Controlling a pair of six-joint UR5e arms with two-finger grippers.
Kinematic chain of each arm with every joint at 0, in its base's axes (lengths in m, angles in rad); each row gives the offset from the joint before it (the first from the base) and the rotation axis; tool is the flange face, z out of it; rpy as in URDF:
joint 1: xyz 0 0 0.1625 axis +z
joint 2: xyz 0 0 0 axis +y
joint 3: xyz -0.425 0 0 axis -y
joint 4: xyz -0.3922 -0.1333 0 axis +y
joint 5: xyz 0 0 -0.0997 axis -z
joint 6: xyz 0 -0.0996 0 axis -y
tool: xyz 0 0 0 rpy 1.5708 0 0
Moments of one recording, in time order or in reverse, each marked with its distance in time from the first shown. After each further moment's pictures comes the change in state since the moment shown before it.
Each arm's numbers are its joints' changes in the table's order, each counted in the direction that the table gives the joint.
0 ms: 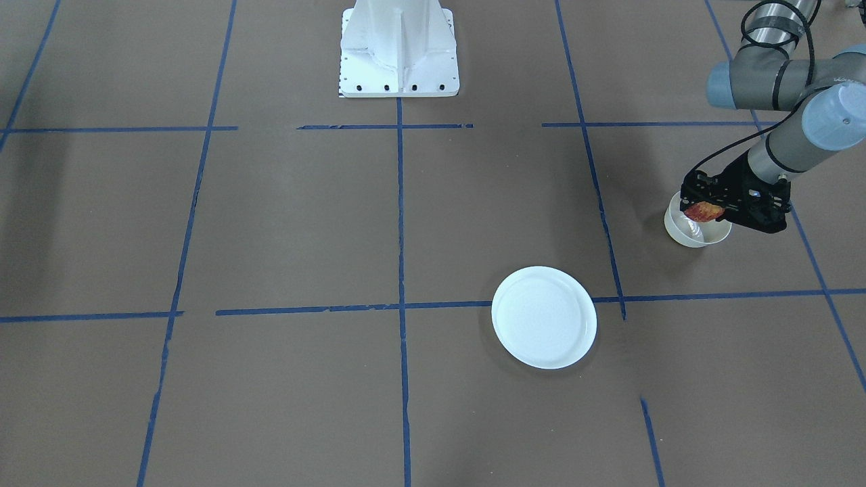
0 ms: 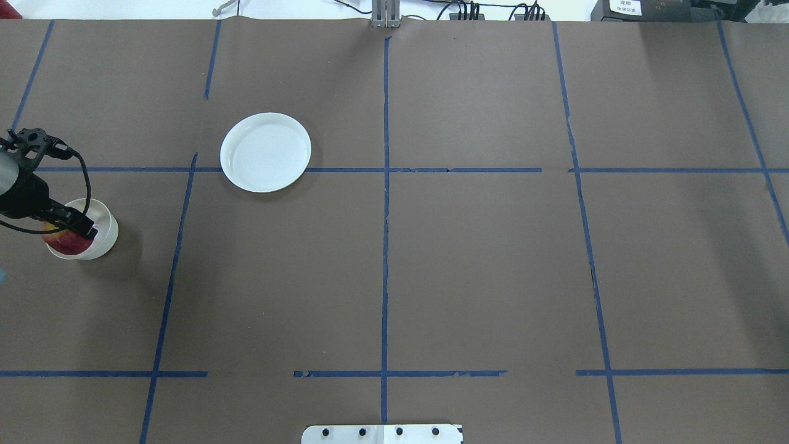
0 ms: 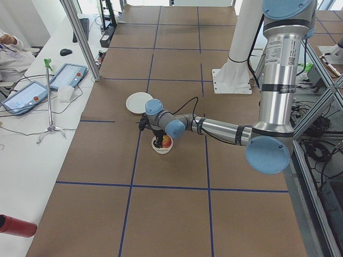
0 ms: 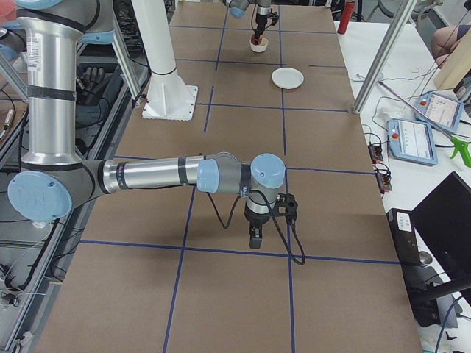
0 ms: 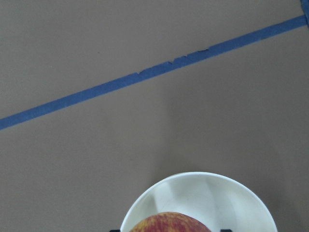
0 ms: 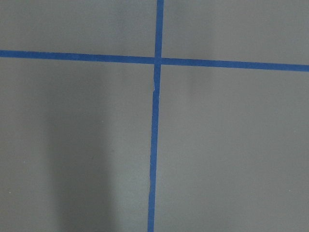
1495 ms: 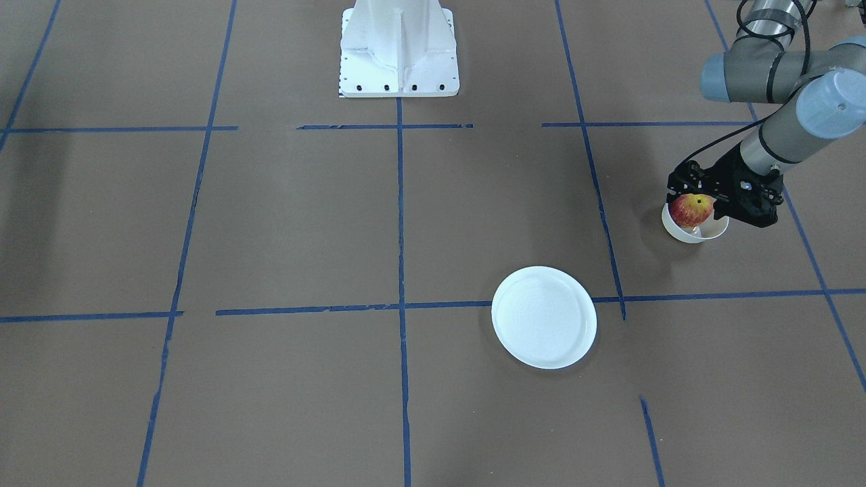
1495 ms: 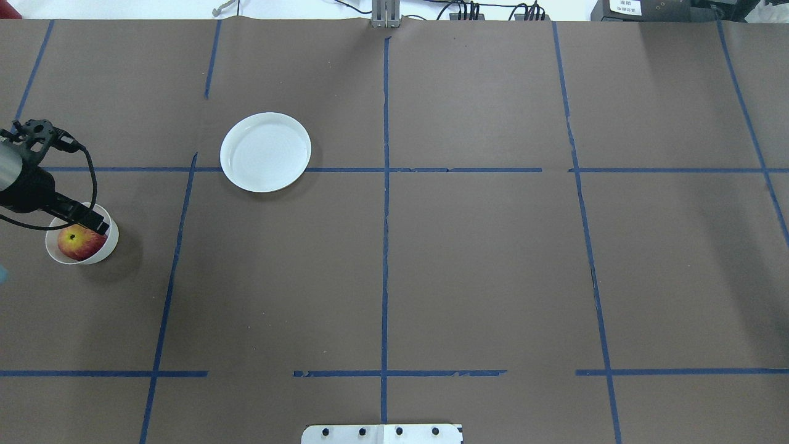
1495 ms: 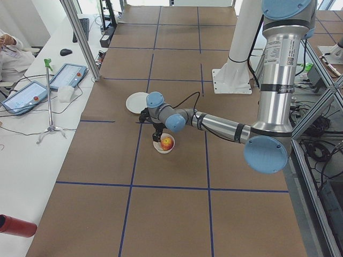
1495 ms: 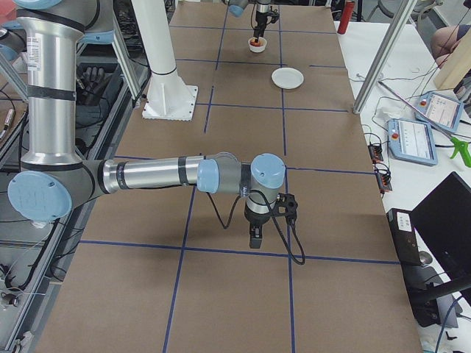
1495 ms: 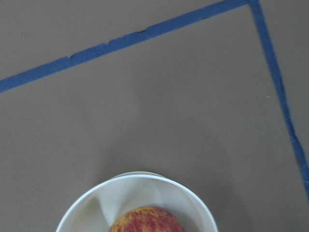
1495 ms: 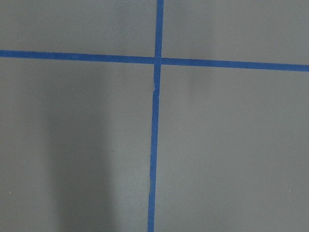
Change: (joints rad) left arm -0.001 -0.013 -0.098 -0.012 0.000 0.014; right arm 0.000 0.000 0.000 0.000 0.000 0.000
